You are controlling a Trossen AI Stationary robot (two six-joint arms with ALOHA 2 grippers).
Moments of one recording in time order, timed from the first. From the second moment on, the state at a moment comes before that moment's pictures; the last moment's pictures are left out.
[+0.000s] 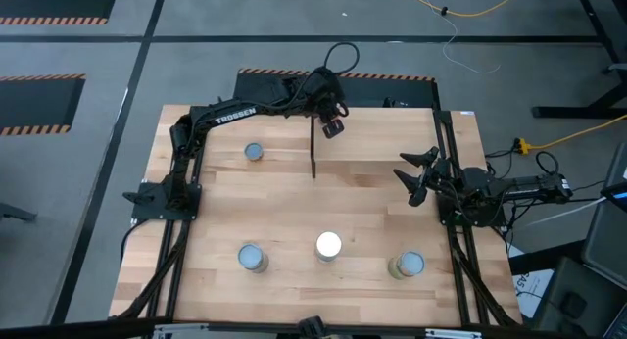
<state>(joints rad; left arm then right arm) 0.39 1.99 2.03 -0.76 -0.19 0.06 0.10 0.12 0.01 0.24 0.52 0.04</state>
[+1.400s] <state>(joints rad) 0.23 1.59 1.77 -0.77 -0.21 0.12 0.10 0.12 0.01 0.24 0.20 0.04</state>
